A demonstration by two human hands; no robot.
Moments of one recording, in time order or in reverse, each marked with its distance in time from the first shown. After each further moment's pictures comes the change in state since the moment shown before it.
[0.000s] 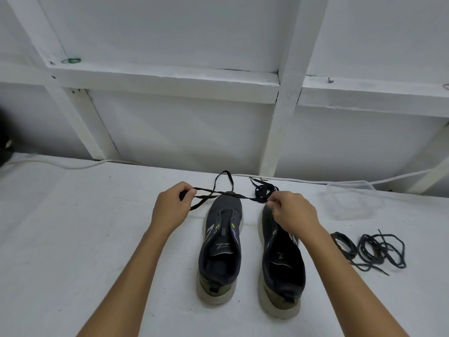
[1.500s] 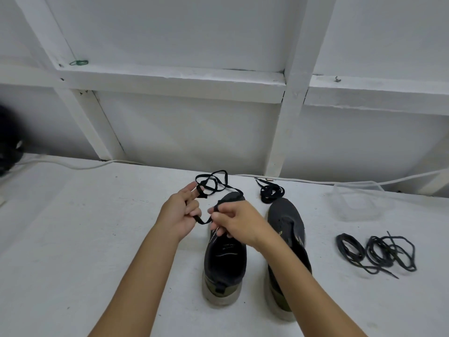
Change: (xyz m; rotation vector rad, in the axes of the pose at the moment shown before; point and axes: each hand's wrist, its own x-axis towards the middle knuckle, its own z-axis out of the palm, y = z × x) left_hand -0.013 0.039 -0.007 -1.275 -0.074 -0.654; right_hand -0.032 -0.090 0.032 0.846 -0.455 -0.170
